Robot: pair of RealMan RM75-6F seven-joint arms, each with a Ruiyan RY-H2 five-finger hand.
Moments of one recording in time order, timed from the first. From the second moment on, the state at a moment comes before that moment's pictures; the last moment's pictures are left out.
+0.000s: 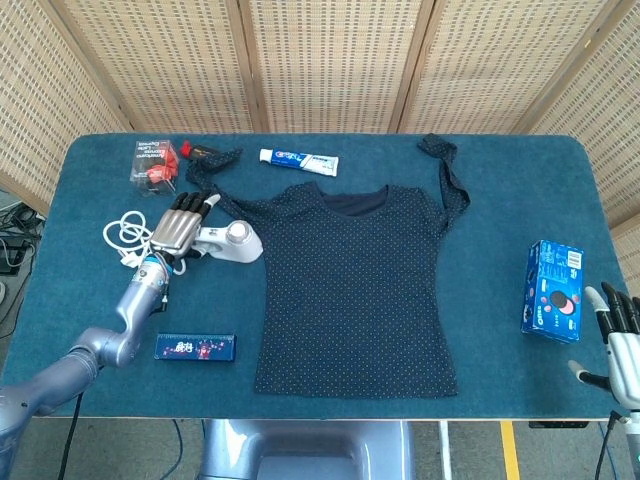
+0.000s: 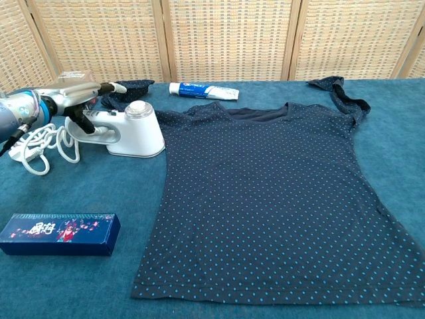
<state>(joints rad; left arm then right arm) -0.84 -1.73 -0.27 -0.76 1.28 0.70 -0.04 0.03 -1.05 0.09 -1.63 -1.43 1.48 -0.05</state>
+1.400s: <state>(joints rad) -0.93 -1.93 -0.18 -0.35 1.40 0.81 -0.36 0.03 -1.04 0.07 -1.65 -1.46 1.48 -0.04</state>
